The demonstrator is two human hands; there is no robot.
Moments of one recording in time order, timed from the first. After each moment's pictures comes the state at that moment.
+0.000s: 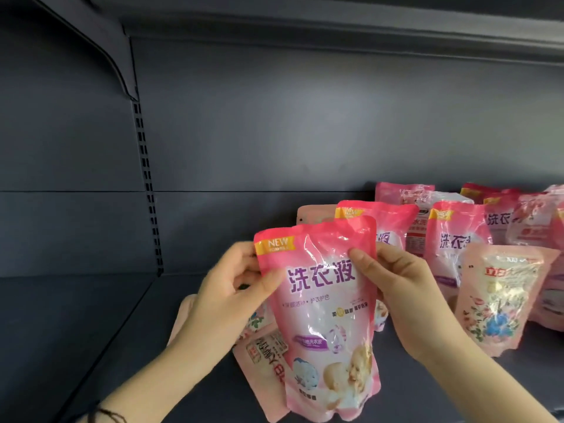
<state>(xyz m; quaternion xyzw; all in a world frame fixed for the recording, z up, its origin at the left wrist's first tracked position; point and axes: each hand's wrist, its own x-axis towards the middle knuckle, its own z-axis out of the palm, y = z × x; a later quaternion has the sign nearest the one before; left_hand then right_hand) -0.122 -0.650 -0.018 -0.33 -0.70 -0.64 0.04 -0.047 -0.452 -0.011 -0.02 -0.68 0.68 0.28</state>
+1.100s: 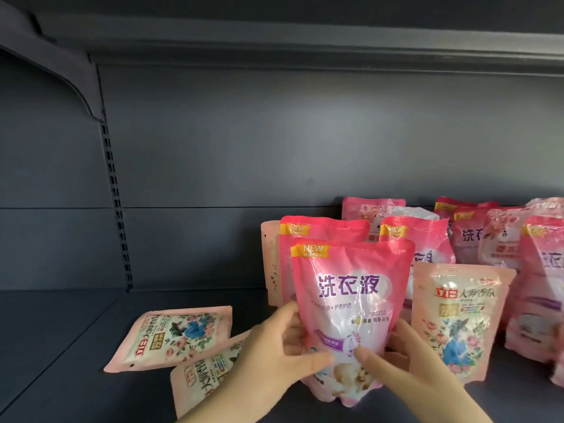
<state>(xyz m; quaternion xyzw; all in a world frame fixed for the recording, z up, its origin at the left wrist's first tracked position) -0.099 -0.530 -0.070 -0.35 -0.74 -0.57 -0.08 -0.004 -0.347 -0.077 -0.07 -0.78 0.60 0.16</state>
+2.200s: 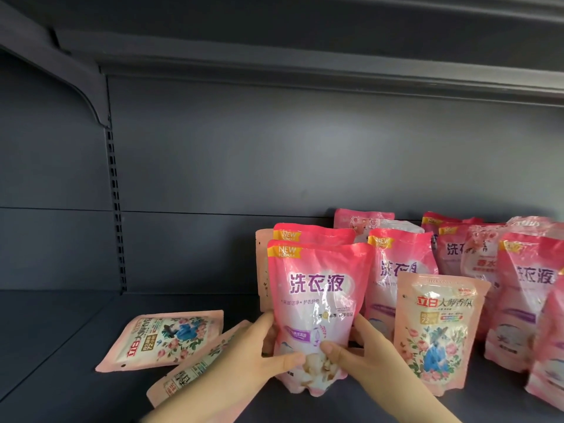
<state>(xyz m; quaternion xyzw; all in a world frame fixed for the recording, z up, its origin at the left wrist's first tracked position) -0.126 -0.535 -0.084 -0.35 -0.80 -0.48 -0.09 -0.028 -0.350 -0.075 -0.05 -0.83 0.54 0.16</state>
